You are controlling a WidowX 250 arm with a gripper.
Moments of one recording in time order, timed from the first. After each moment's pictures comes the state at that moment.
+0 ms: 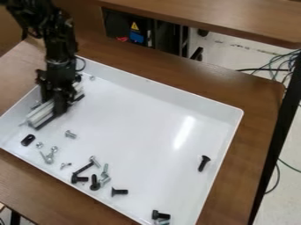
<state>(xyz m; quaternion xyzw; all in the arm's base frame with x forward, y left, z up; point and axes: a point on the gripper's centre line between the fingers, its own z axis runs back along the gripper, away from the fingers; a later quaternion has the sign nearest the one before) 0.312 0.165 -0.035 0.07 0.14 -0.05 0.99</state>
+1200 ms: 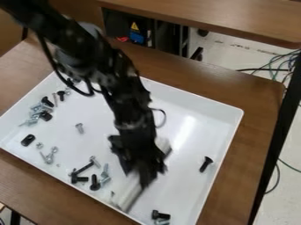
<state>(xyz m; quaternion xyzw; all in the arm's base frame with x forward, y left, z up) 0.255 -0.089 -0.028 -0.13 0.05 -0.09 0.99</state>
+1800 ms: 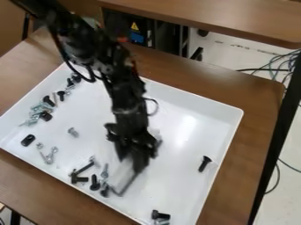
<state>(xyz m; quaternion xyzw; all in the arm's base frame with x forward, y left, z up) 0.283 -0.015 -0.051 -0.08 0.09 -0.04 0.99</state>
